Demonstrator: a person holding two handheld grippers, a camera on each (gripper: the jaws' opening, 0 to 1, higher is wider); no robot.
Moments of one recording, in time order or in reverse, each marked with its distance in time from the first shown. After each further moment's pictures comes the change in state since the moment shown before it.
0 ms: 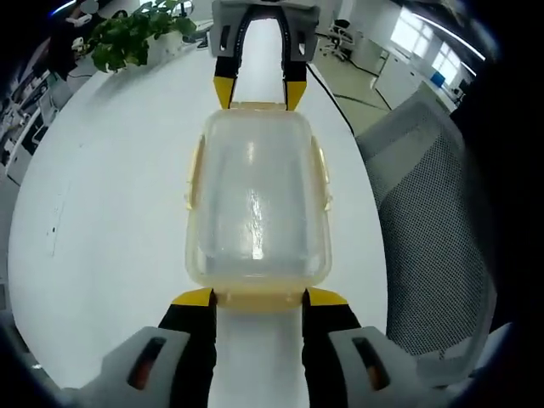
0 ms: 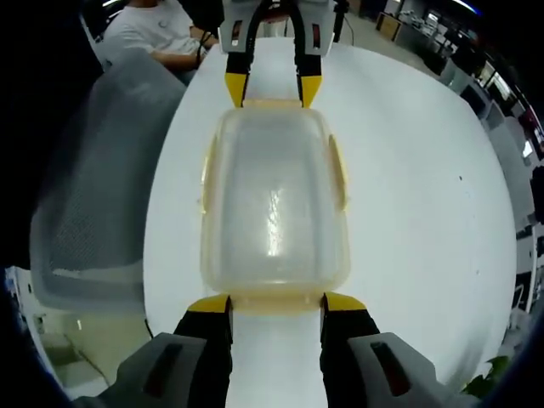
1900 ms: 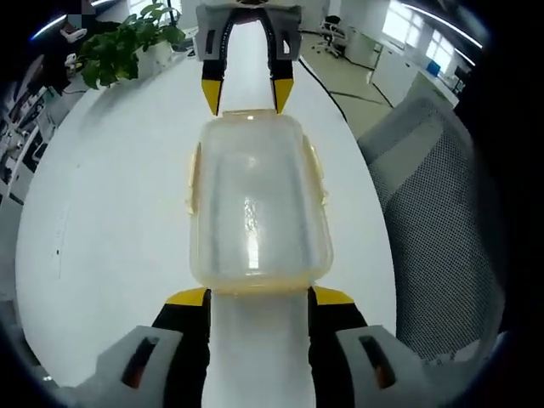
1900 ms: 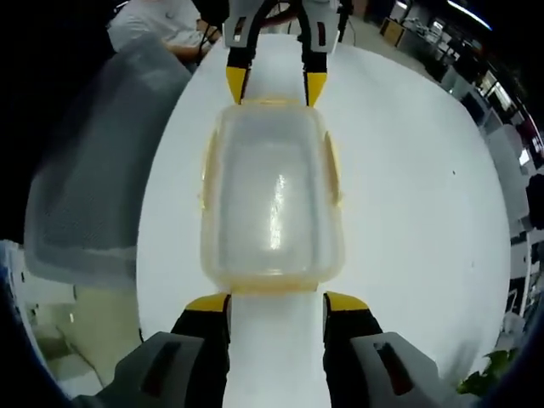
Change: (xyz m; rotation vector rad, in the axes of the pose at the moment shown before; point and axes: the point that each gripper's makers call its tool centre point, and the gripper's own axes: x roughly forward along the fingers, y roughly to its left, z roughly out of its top) left arm 0.005 0.003 0.018 0.044 -0.025 0.044; right arm -0.008 -0.004 -0.025 -0.020 0.007 -0.024
